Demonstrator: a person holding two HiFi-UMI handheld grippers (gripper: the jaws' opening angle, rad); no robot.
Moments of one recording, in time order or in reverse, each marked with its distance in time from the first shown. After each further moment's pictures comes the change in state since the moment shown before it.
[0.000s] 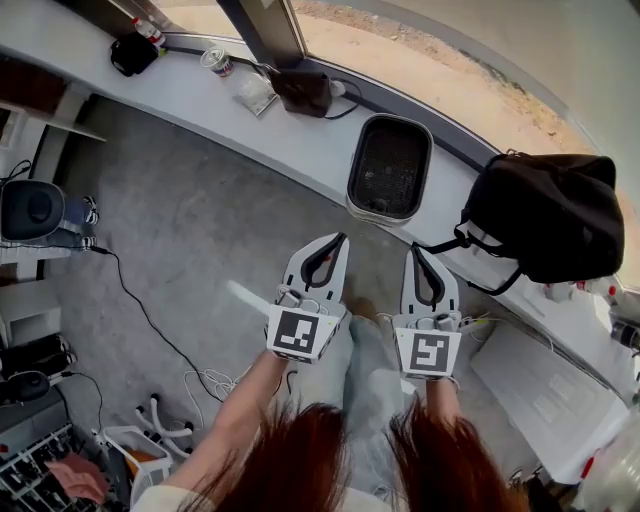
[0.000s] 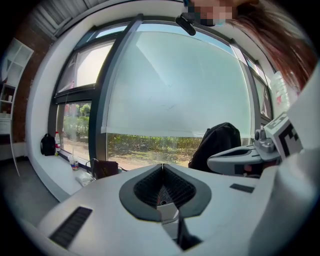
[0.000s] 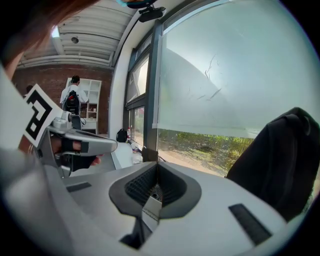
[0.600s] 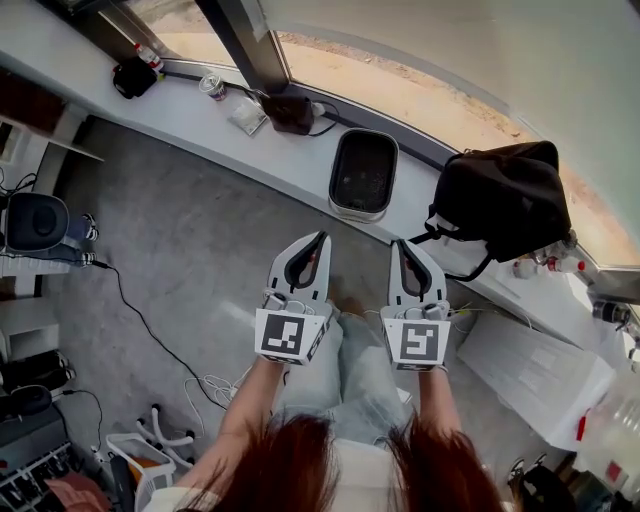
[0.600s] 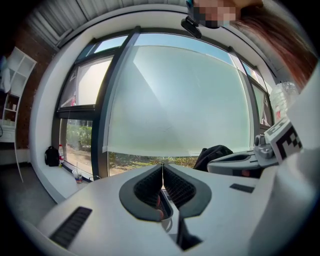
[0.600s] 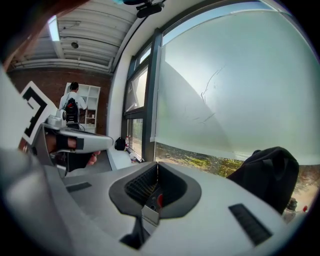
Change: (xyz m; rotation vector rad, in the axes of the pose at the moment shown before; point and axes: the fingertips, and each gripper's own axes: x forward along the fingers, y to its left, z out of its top) left arm -0.061 -0.038 0.109 -0.001 -0.081 0.028; right arm -0.070 -0.006 0.097 -0.010 -0.041 -0.026
